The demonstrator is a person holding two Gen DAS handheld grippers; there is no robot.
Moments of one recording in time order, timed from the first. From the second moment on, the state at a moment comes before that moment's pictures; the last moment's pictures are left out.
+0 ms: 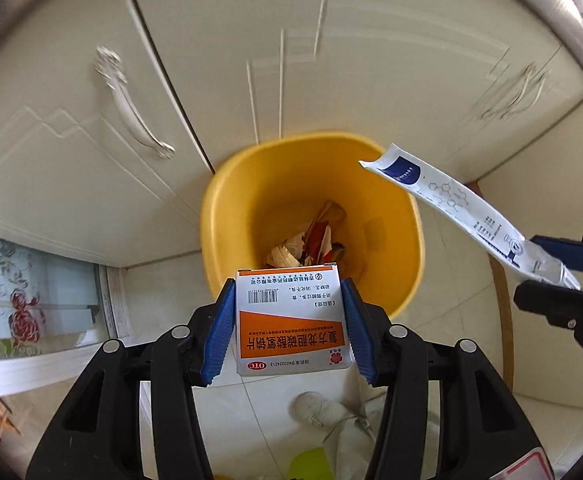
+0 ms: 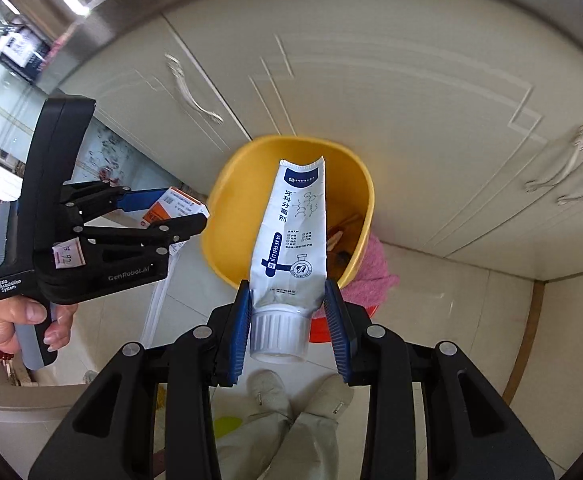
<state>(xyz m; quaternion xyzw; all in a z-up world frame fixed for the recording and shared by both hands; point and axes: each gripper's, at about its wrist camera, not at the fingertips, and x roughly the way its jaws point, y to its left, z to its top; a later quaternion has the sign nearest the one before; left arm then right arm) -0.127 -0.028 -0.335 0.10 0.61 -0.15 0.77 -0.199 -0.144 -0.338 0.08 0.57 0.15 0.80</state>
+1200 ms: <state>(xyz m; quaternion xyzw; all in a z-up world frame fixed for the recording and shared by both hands) -0.091 -0.026 -0.424 0.11 0.65 -0.16 0.74 -0.122 -0.140 -0.425 0.14 0.62 0.17 0.75</state>
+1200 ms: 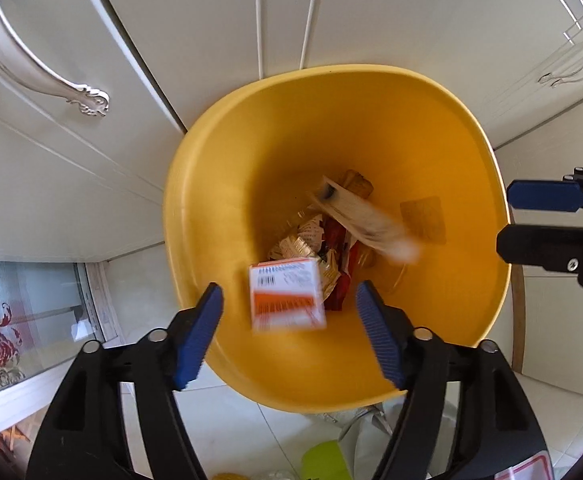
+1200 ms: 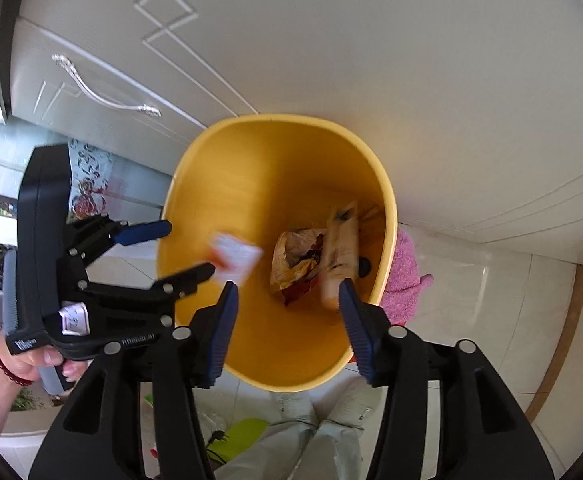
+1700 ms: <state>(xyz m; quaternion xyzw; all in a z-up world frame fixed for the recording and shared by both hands) -0.105 -0.031 -0.395 0.10 0.63 -0.17 0.75 -0.138 -0.153 -0.391 0.18 0.59 0.15 0.77</state>
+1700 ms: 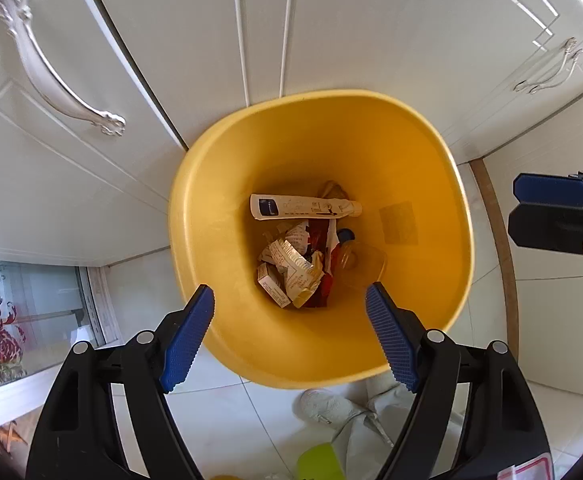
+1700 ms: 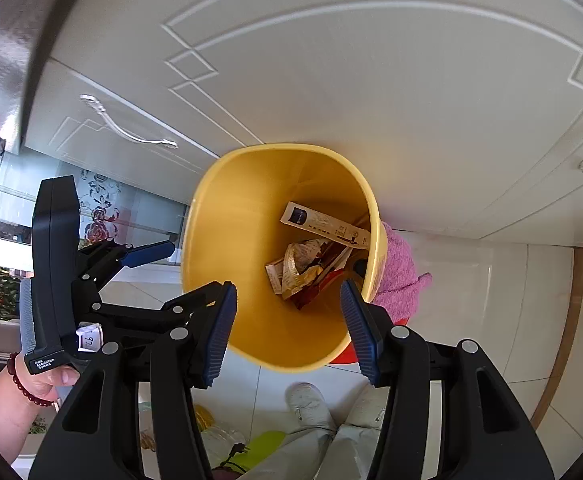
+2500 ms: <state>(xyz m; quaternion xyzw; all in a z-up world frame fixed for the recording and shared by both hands) -0.177 -0.002 -0.203 0.06 0.54 -0.10 0.84 -0.234 -0.164 -0.182 0.11 0.44 0.08 0.89</state>
